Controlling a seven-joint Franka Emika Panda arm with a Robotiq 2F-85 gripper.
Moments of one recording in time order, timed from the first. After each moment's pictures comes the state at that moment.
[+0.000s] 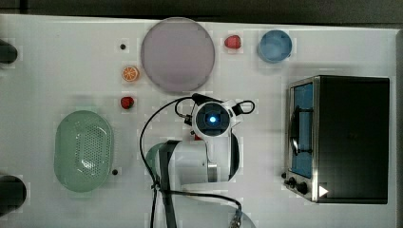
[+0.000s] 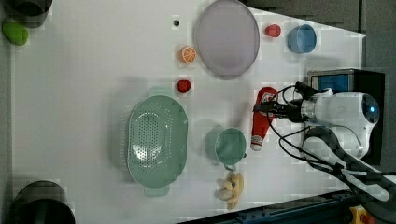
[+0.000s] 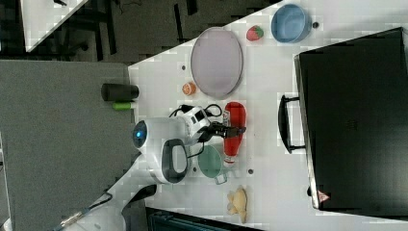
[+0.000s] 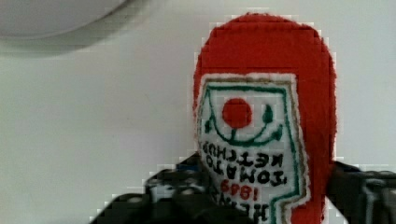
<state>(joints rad) -0.21 0.31 0.18 -2.38 -0.13 1.06 -0.42</state>
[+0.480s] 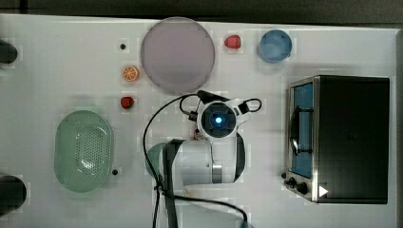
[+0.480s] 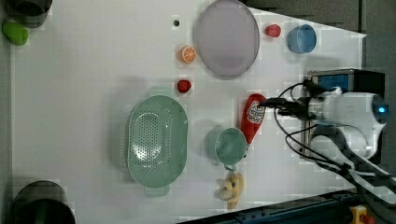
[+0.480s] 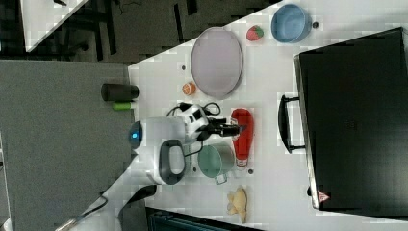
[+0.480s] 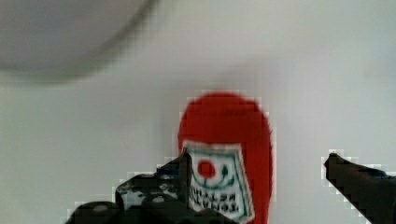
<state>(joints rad) -0.22 0.25 0.17 -2.37 -0.13 1.05 -0.42</state>
